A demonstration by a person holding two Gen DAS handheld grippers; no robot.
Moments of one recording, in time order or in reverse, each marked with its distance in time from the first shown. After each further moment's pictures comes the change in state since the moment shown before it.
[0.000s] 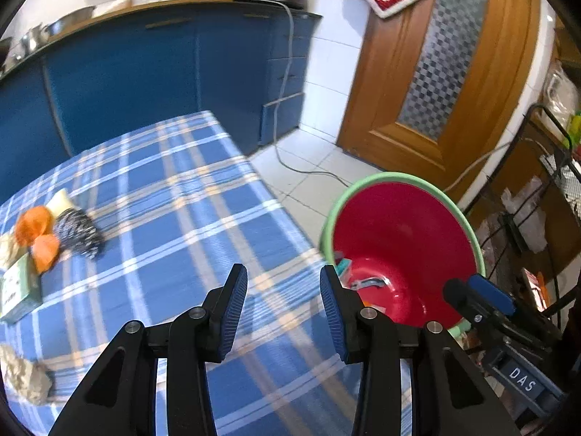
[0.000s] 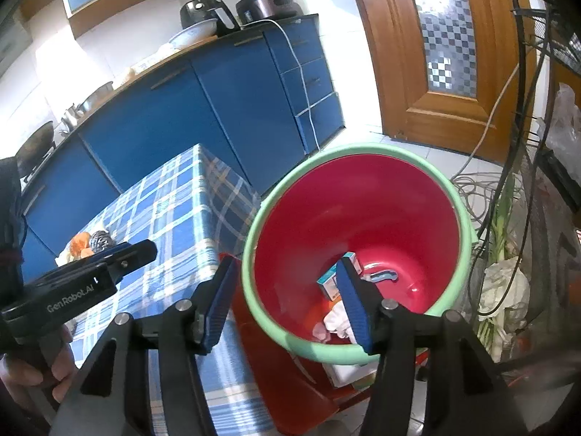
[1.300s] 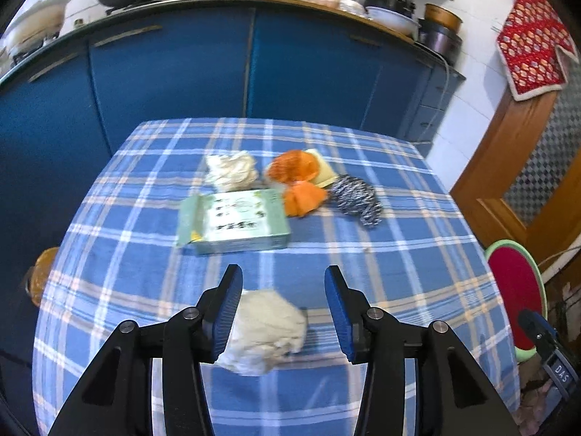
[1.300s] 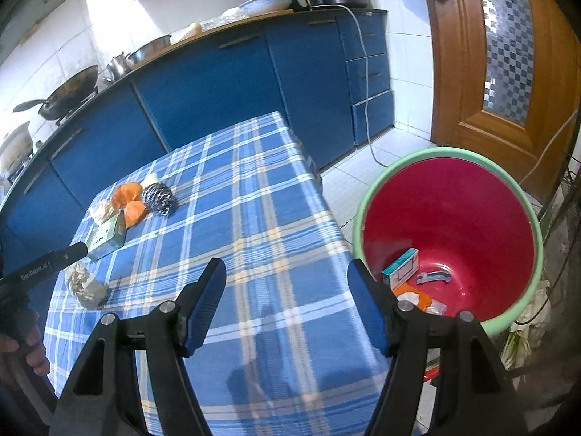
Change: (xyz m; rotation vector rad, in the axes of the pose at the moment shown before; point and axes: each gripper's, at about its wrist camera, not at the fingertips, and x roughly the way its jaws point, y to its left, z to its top) left arm -0.092 0.199 -0.066 -0.377 -0.079 0.316; right arm 0.011 0.109 -0.021 -0.185 0.070 0.091
